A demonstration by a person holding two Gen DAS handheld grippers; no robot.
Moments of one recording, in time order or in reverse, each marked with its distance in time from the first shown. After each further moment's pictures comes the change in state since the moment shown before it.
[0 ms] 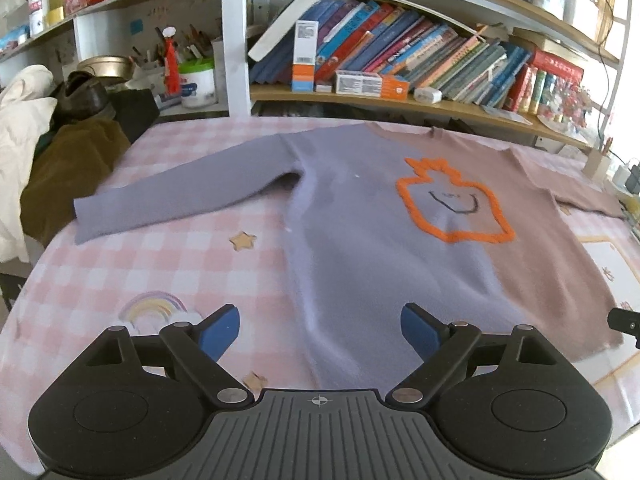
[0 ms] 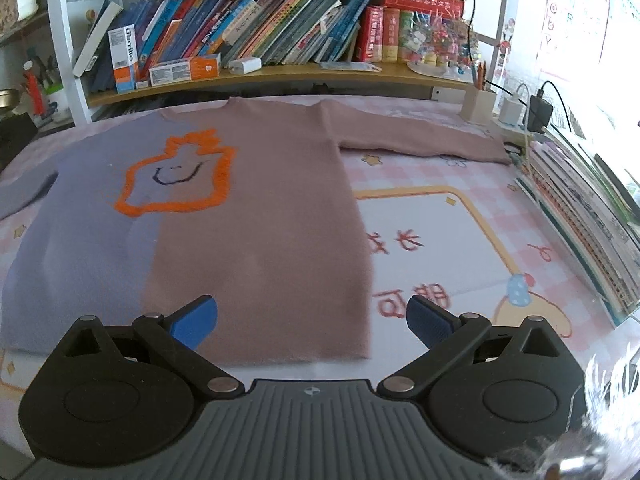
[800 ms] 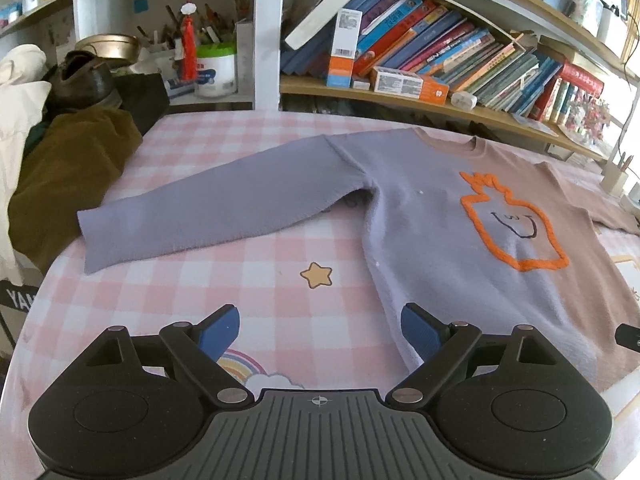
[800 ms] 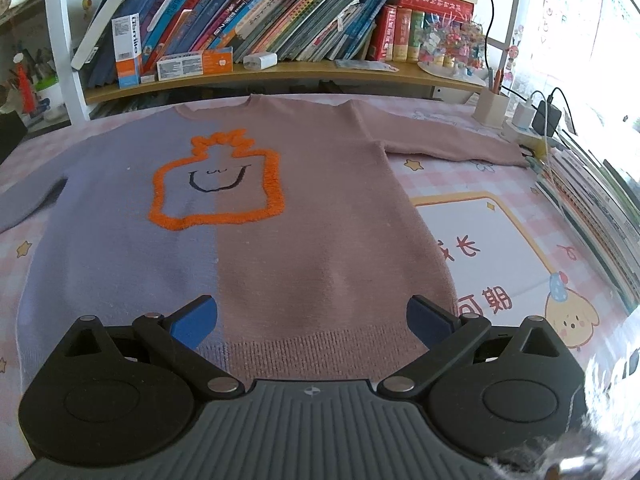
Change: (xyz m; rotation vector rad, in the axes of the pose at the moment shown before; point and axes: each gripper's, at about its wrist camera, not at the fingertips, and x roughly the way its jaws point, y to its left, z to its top) left arm 0.041 0.075 0.030 -0.011 0.036 -0.052; right arm 0.015 0.078 0.015 0.027 0.022 -0.072
